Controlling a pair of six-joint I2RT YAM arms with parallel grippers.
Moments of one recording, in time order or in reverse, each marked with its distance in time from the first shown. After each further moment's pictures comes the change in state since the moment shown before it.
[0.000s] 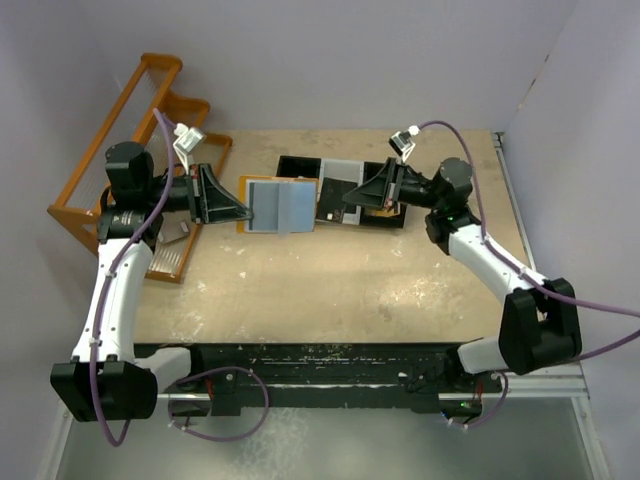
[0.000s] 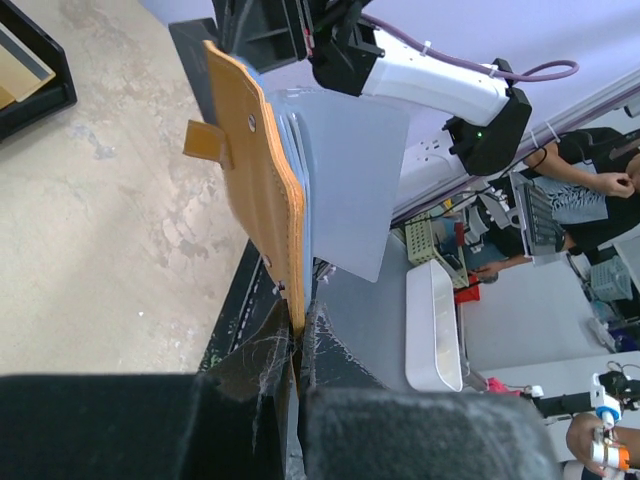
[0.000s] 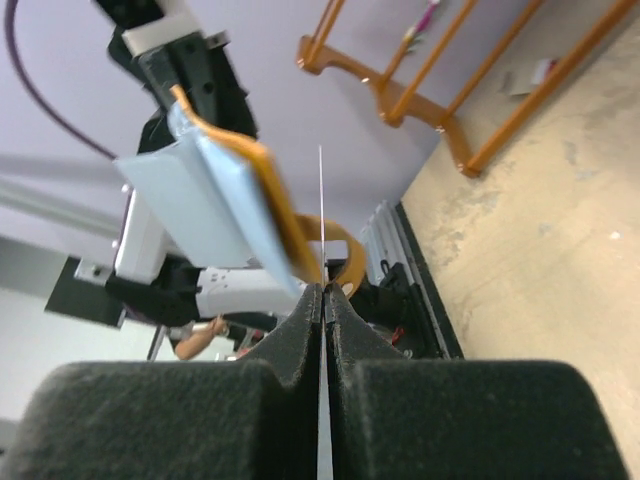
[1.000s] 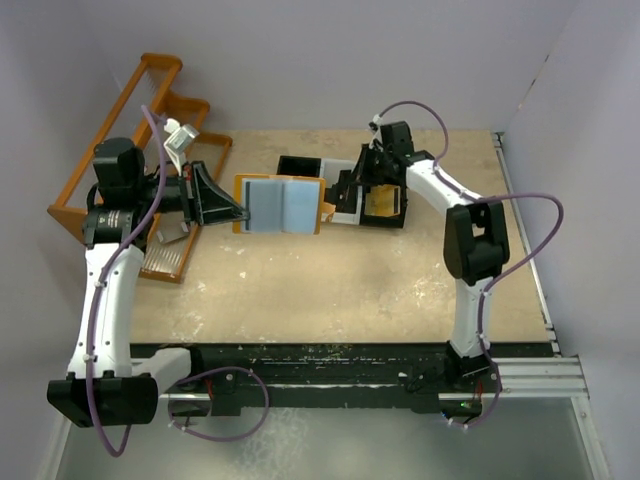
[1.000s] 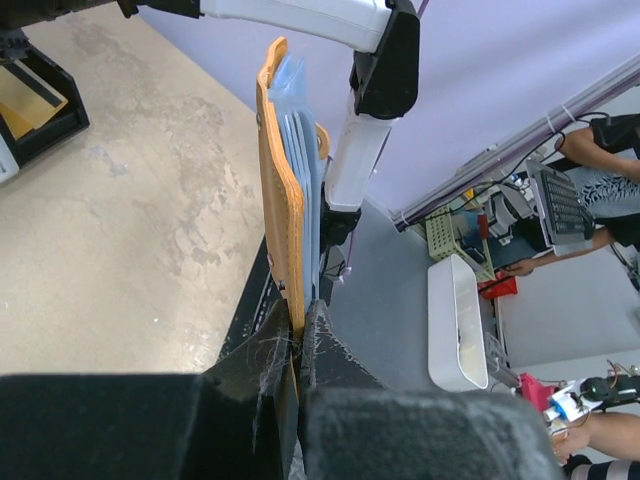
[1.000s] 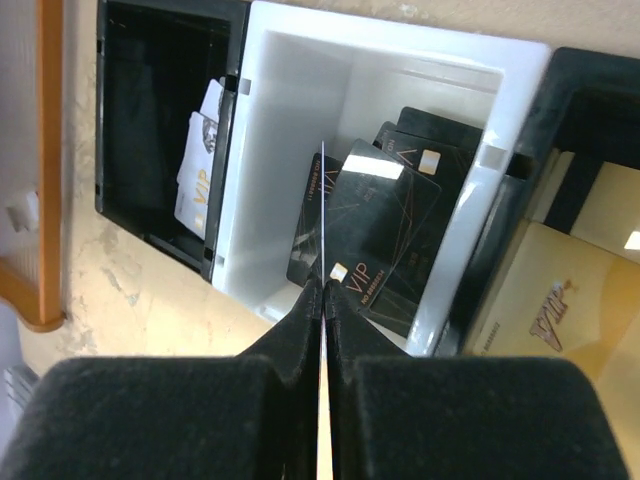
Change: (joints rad) left arm 0.008 -0.026 0.125 -0.209 -0.005 0.166; right arm -0.005 0.655 0.746 -1.052 0.703 -0.793
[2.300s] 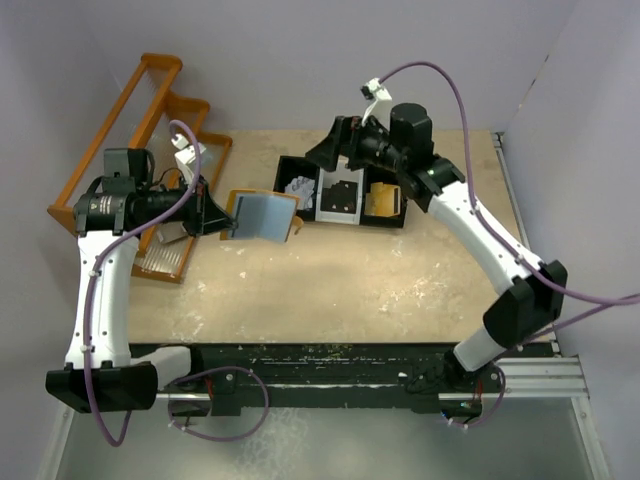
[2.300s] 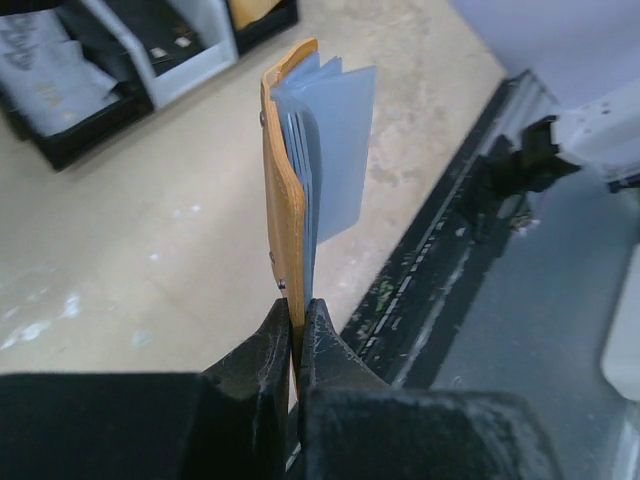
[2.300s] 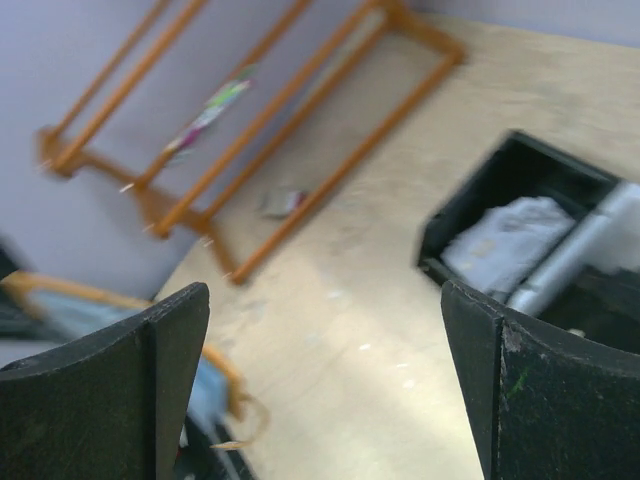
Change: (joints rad) left arm 0.001 0.064 0.163 -0.661 -0.517 0.718; right arm 0.176 -0.444 -0.074 0.129 -0.016 -0.026
